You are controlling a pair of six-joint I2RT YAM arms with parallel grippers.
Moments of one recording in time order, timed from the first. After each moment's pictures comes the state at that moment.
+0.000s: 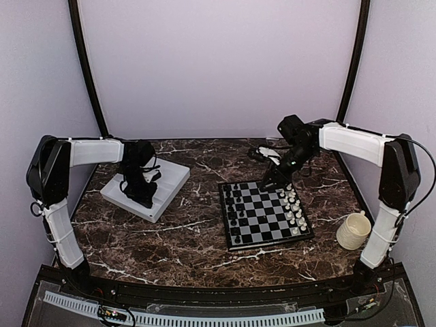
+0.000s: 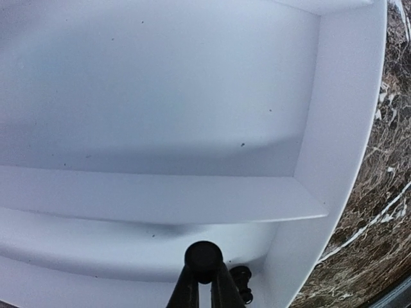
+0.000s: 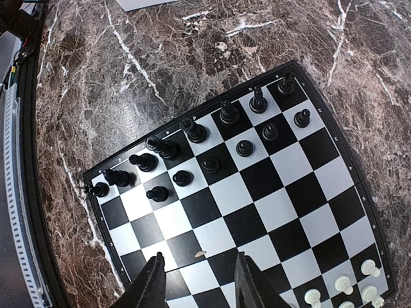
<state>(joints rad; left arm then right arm) -0.37 1.87 1.31 -0.95 0.11 -0.09 0.50 1.80 1.48 -0.92 -0.57 -0.62</state>
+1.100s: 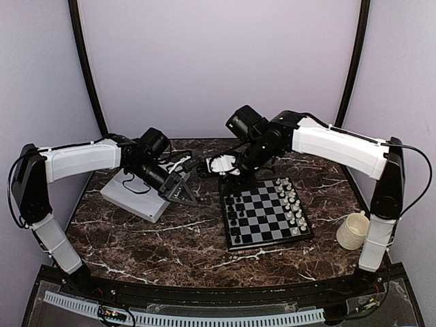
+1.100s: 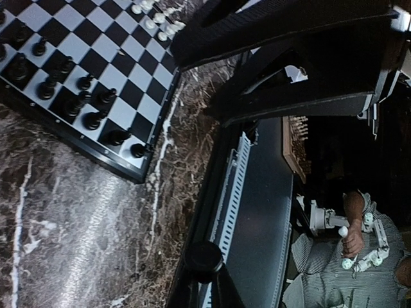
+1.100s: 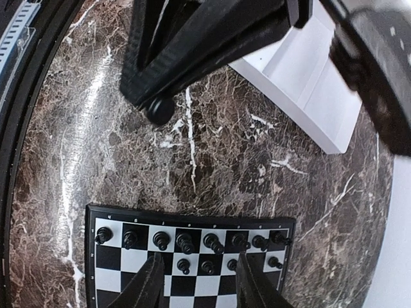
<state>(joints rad) -0.59 1.67 1.27 -0.76 1.00 -0.03 0.90 1.86 1.78 -0.97 -0.29 -0.90</state>
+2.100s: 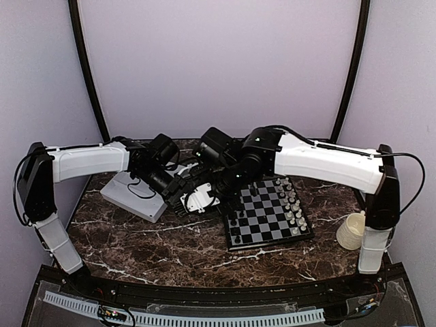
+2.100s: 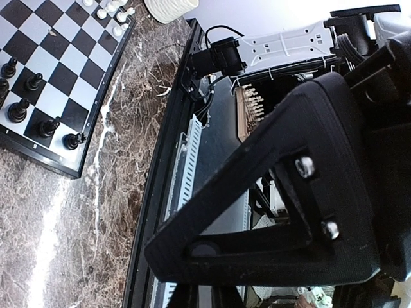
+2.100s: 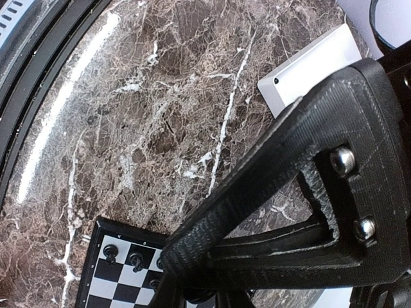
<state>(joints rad) -0.66 1.71 1.28 -0.78 1.19 -0.03 1.16 1.92 1.86 -1.01 -0.06 -1.02</state>
